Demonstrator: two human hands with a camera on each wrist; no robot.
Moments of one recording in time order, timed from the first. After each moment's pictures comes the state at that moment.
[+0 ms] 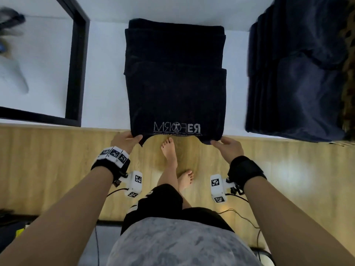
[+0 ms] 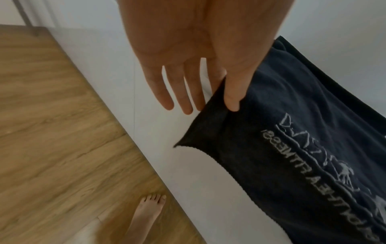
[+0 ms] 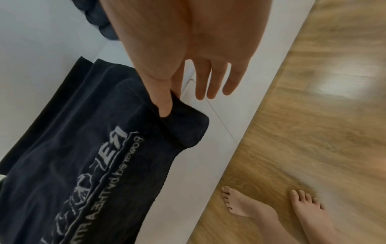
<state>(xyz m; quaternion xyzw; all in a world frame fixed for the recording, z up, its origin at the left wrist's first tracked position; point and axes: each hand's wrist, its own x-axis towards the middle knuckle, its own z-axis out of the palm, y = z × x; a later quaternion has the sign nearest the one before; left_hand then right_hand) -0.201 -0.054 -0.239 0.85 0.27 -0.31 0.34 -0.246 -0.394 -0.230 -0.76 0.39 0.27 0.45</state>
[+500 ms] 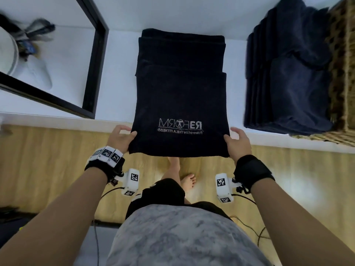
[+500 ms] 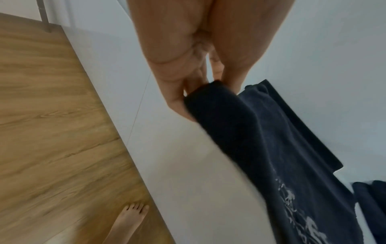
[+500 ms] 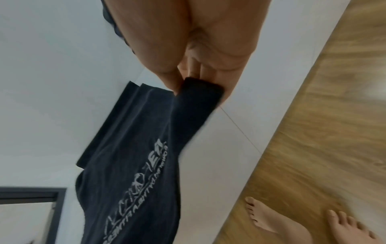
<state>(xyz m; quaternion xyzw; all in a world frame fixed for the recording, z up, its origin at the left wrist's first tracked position) -0.238 -0.036 -0.198 0.79 0.33 -0.18 0.49 -0.266 -0.398 -0.194 -0.76 0.39 0.13 0.50</state>
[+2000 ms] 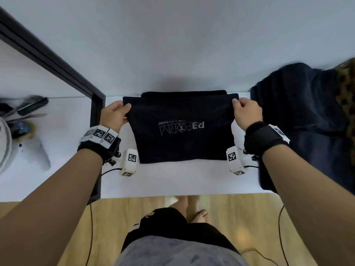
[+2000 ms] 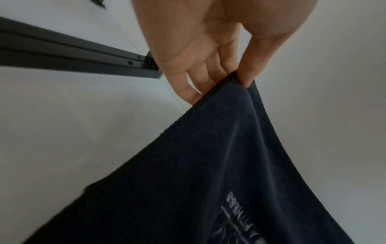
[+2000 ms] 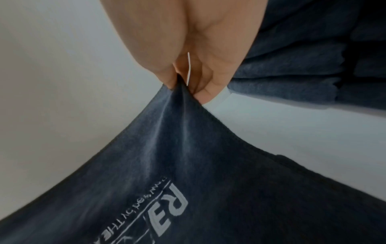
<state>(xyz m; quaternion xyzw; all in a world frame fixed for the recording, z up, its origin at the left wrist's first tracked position) 0.086 -0.034 -0.159 0.72 0.24 -0.13 0.64 0.039 -0.401 -0.146 -0.88 0.30 0.09 0.36</state>
